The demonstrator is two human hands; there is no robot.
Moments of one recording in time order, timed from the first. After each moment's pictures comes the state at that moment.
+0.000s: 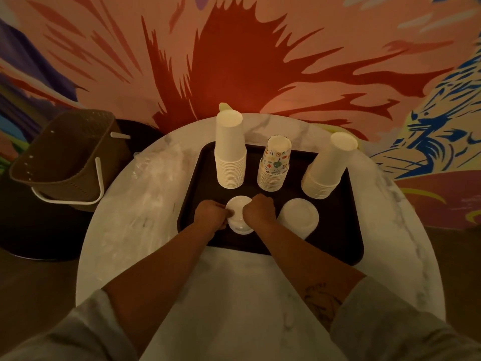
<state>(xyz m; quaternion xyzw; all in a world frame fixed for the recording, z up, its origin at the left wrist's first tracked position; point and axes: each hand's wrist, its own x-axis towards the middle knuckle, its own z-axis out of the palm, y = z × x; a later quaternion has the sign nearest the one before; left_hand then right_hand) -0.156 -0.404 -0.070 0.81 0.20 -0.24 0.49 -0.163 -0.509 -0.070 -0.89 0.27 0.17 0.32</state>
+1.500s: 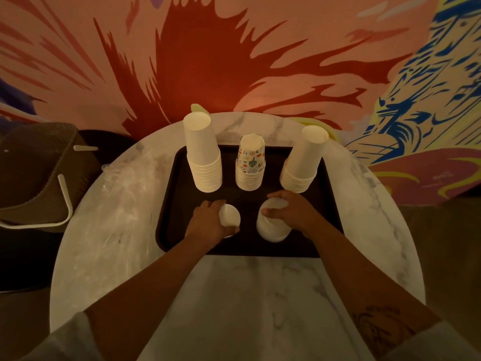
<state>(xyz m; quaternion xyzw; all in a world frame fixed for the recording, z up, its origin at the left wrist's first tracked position) -0.165 -0.419 -0.081 0.94 -0.11 -0.21 0.25 -0.212 -0.614 -0.035 -0.82 0.24 0.17 0.49</state>
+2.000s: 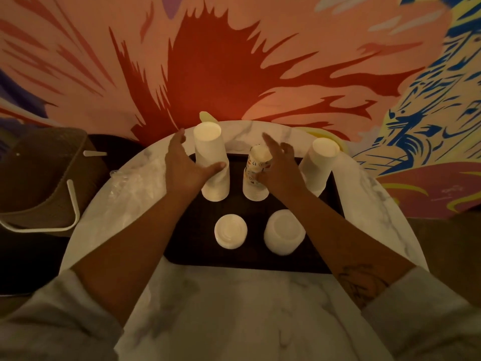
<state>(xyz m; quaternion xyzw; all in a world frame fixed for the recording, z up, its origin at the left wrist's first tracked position) -0.075 -0.407 -0.018 0.88 0.00 0.06 0.47 -0.132 -0.592 -0.009 -0.92 0.13 -0.06 0.36</state>
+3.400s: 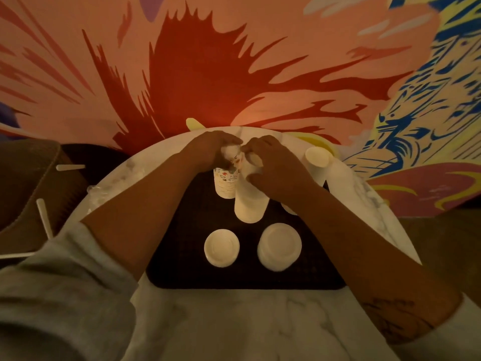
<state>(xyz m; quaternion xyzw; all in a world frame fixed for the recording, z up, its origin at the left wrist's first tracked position) -0.007 -0.467 0.019 0.92 -0.28 -0.15 0.22 -0.131 -0.598 0.047 -0.97 -0.01 -0.04 0.24</state>
